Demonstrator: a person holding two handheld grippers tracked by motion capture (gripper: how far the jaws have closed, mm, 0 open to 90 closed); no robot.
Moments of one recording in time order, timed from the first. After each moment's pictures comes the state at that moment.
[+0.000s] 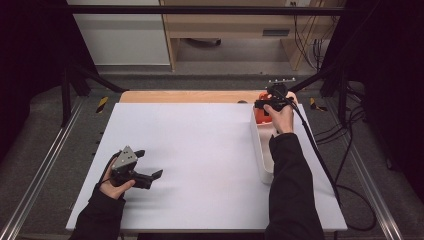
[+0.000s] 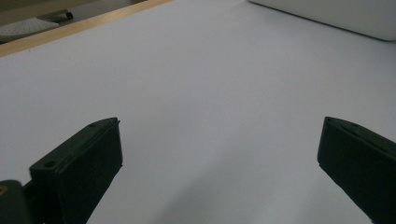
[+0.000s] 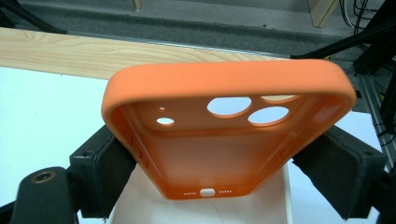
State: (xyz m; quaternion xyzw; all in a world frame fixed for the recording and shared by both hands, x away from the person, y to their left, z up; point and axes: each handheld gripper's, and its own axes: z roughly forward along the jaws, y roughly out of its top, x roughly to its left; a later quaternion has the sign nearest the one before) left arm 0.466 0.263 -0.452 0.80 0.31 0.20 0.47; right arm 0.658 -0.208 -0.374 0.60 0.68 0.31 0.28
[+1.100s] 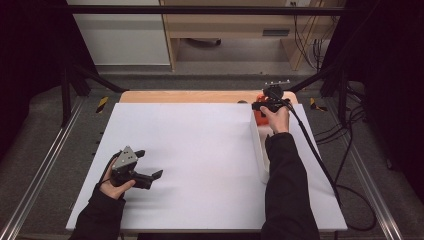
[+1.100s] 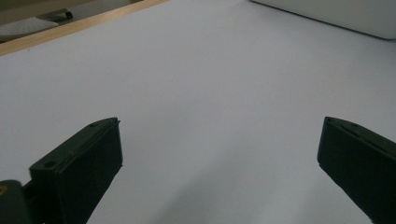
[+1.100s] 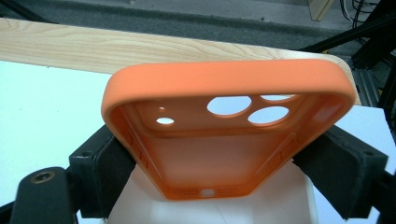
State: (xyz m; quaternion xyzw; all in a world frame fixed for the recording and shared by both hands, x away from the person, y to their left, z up) left arm 0.467 0.263 -0.453 0.80 0.31 0.20 0.47; right arm 0.667 -0.201 -0.390 0.61 0.68 0.29 0.28
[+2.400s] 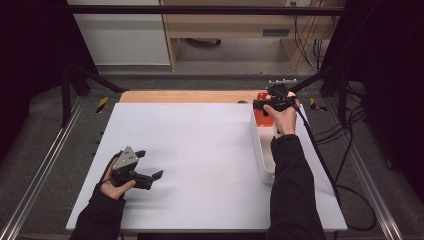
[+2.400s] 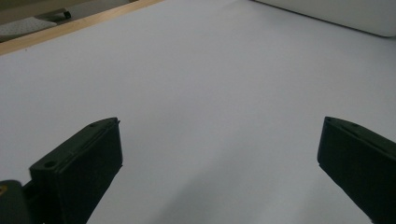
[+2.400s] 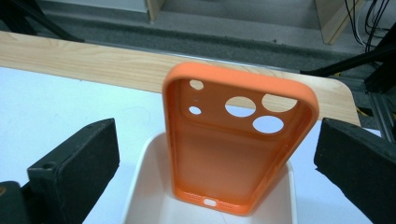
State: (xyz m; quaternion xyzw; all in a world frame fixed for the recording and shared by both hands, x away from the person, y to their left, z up) left arm 0.466 0.262 -0.453 0.80 0.31 0.20 0.47; right arm 0.648 -0.209 -0.369 0.57 0.69 0.34 0.28
